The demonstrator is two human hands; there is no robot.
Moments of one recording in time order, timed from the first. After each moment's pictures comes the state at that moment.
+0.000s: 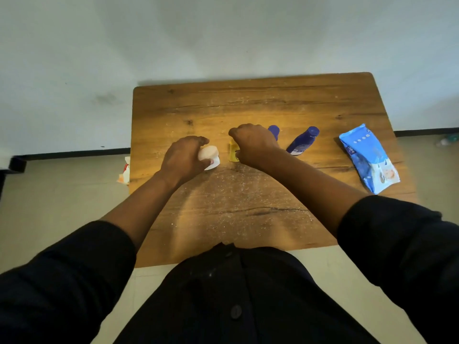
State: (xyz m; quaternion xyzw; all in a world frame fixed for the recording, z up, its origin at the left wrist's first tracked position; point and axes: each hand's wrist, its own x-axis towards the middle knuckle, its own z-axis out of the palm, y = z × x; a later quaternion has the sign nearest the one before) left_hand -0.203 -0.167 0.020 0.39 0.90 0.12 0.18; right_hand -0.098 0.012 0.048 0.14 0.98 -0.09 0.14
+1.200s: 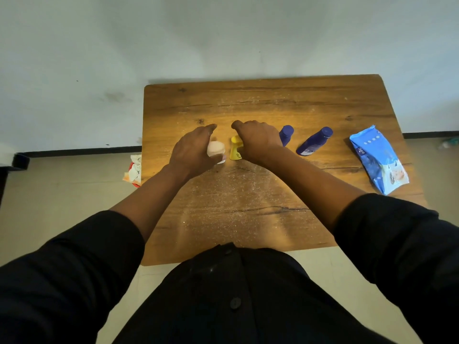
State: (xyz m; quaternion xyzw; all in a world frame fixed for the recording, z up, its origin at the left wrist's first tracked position) left_hand -0.223 -0.176 0.012 0.41 0.89 0.14 0.15; right_hand -0.123 -0.009 0.038 0.18 0.97 -0.08 0.11
